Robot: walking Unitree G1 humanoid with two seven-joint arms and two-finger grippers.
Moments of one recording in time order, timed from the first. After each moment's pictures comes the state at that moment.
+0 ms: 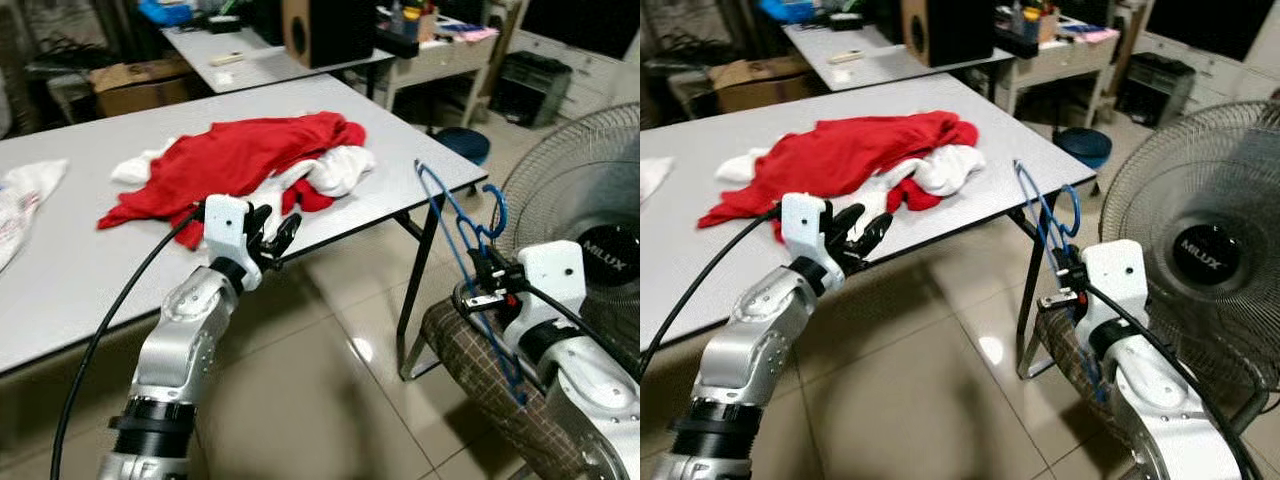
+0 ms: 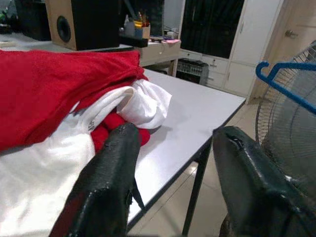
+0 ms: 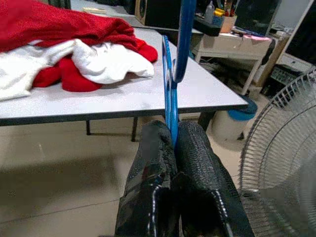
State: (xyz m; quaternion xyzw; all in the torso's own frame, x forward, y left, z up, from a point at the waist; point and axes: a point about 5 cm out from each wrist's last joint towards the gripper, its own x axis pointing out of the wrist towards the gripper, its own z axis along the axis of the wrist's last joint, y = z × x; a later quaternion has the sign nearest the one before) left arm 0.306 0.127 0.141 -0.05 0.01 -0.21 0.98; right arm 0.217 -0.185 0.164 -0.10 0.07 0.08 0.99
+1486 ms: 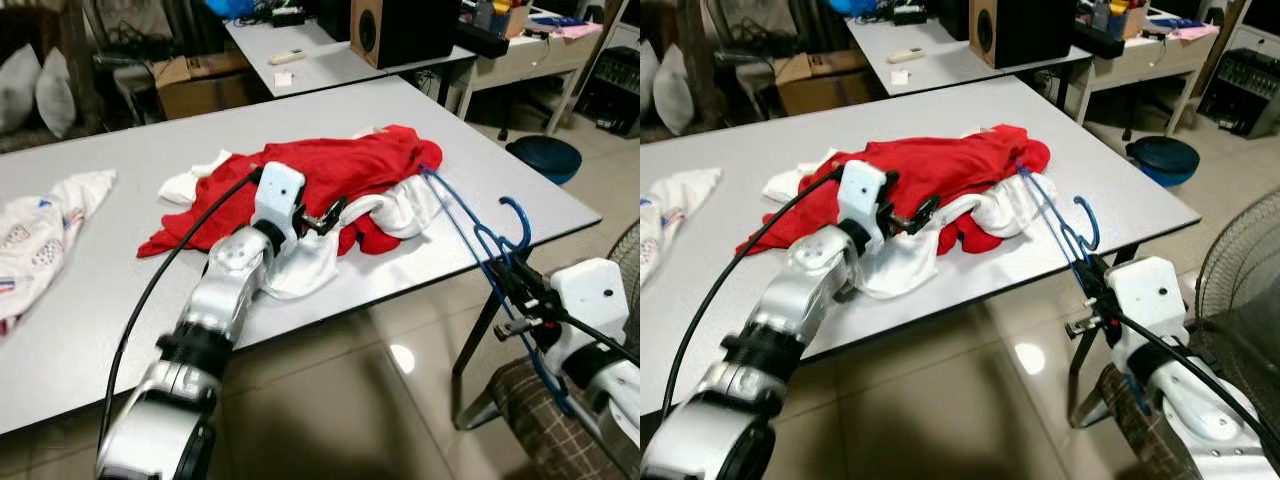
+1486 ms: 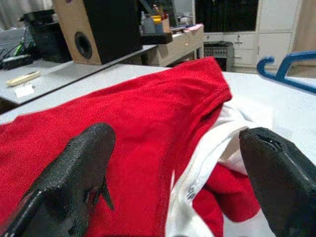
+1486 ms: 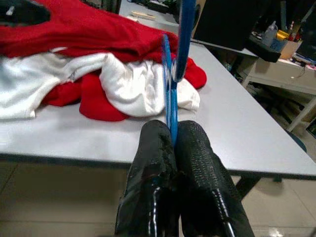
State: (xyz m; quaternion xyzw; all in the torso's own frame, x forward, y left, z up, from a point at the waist) left arm 0.361 0.091 0.149 0.06 -0.01 -0.28 0.96; right arm 0.193 -0.210 0.169 -0.16 0.06 0.11 0.98
